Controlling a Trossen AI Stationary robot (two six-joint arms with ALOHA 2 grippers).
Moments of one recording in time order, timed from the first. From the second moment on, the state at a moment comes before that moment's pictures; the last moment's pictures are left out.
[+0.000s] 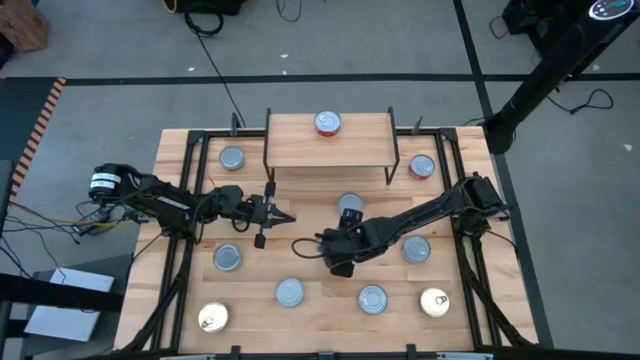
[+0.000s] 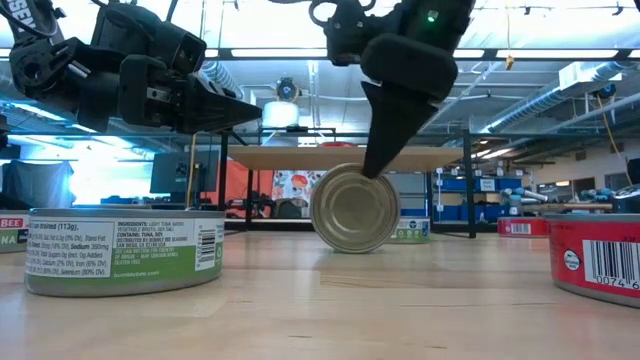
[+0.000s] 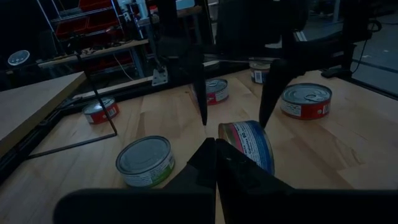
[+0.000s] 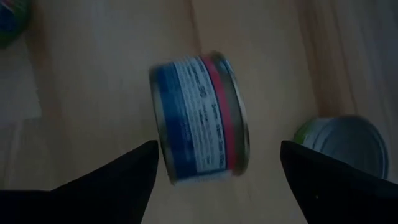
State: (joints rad) left arm 0.06 1.35 0.26 1.00 0.19 0.23; right arm 0.28 1.93 1.45 -0.80 0.37 0.43
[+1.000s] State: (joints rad) left arm 0.06 1.35 0.26 1.00 0.19 0.23; right arm 0.27 1.93 1.40 -0.68 0.35 0.34
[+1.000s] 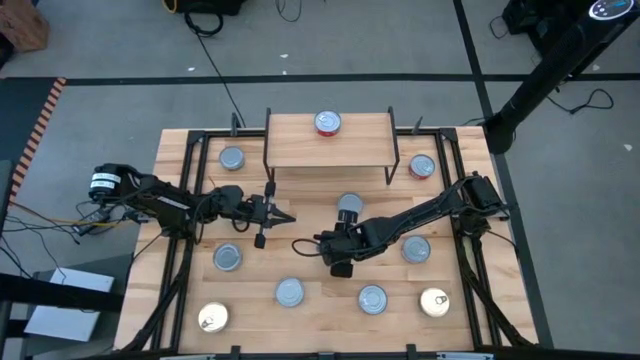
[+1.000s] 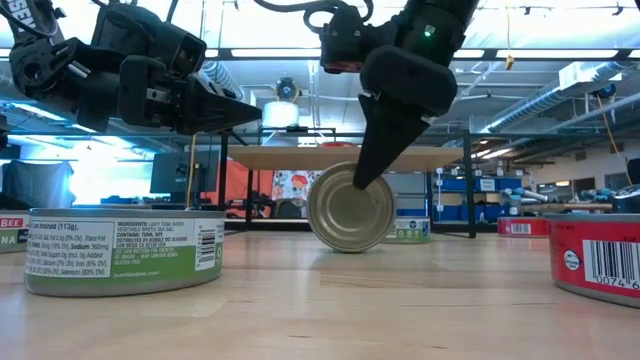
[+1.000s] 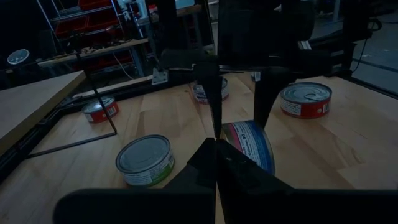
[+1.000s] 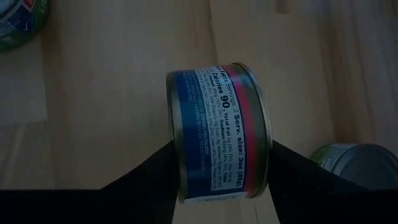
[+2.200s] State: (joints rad) left arm 0.06 1.35 0.26 1.00 0.19 0.23; right arm -0.12 1.93 1.87 -1.42 1.18 -0.07
